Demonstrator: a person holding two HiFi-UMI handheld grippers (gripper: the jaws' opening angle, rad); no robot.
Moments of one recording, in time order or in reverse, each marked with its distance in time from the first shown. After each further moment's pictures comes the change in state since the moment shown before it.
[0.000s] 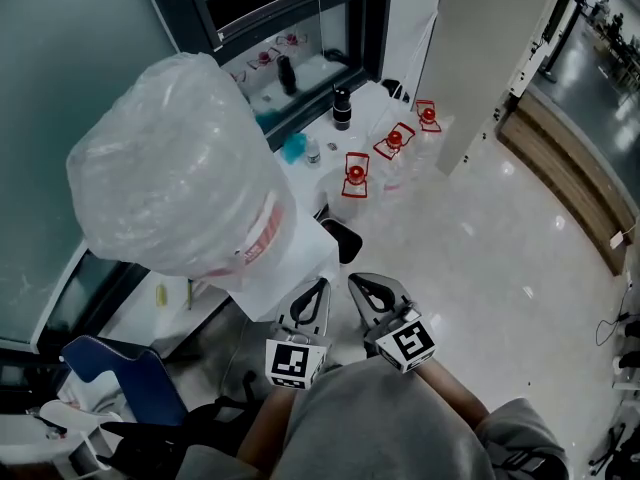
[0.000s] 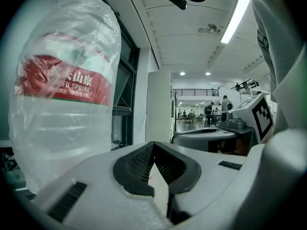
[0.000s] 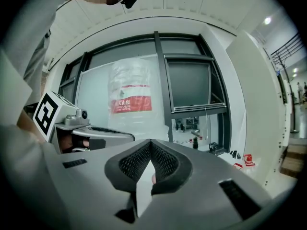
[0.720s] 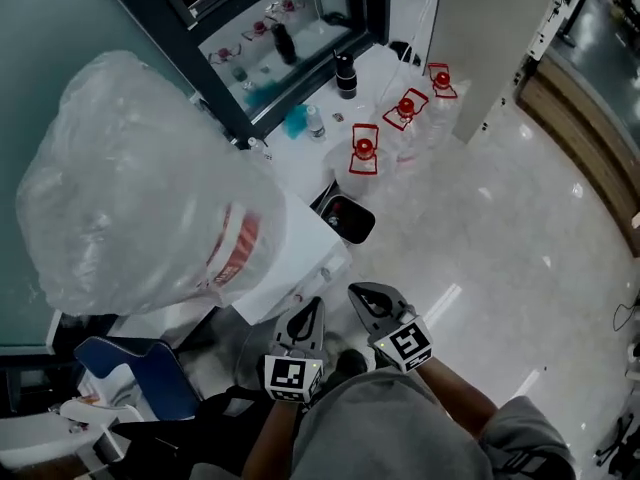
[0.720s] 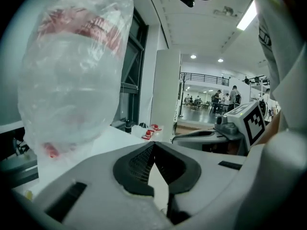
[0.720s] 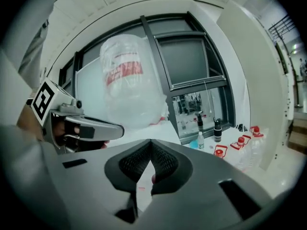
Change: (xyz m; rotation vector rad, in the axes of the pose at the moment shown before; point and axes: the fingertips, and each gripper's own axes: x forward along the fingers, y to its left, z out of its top) left arm -0.001 0.008 -0.105 -0.094 0.245 0.062; right arm 0.015 -0.013 -0.118 0.161 0.150 0.047
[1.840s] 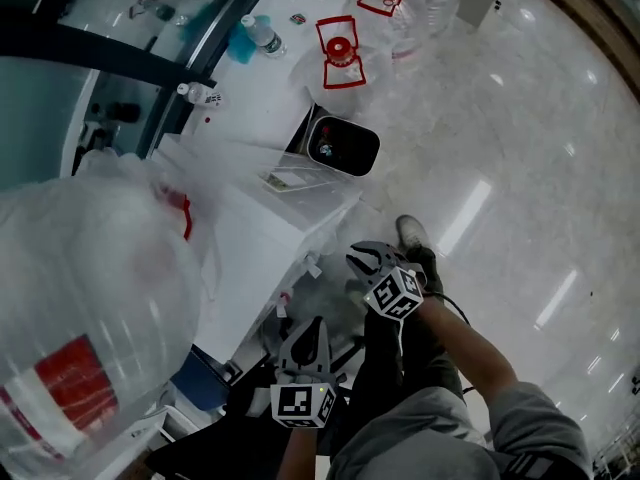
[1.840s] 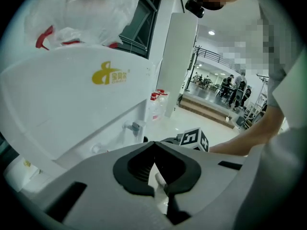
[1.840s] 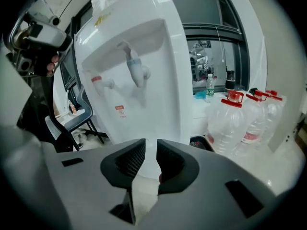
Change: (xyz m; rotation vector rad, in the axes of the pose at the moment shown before) left arm 0.042 0.014 -0.195 -0.125 0.357 0.034; right arm 0.114 -0.074 -0.329 -0.096 0.419 0.076
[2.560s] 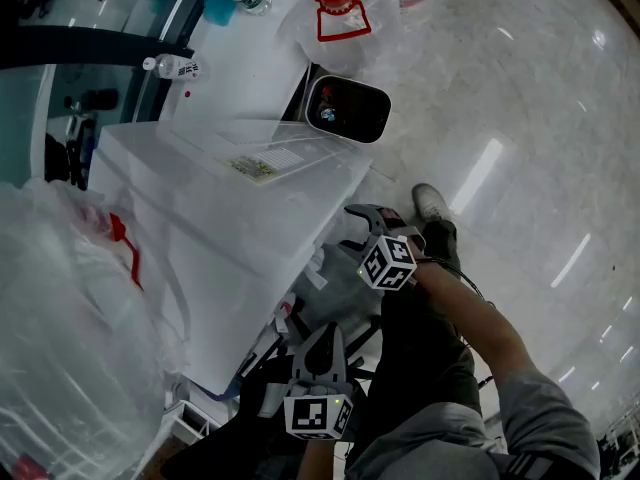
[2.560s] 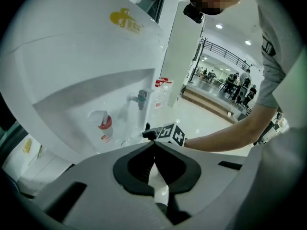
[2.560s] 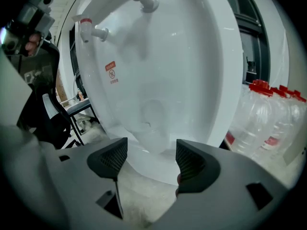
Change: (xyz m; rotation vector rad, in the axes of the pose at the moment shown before) left arm 0.027 0.013 -0.065 -0.042 0.106 0.016; right arm 0.107 0.001 -0.053 -0.123 0.054 0.102
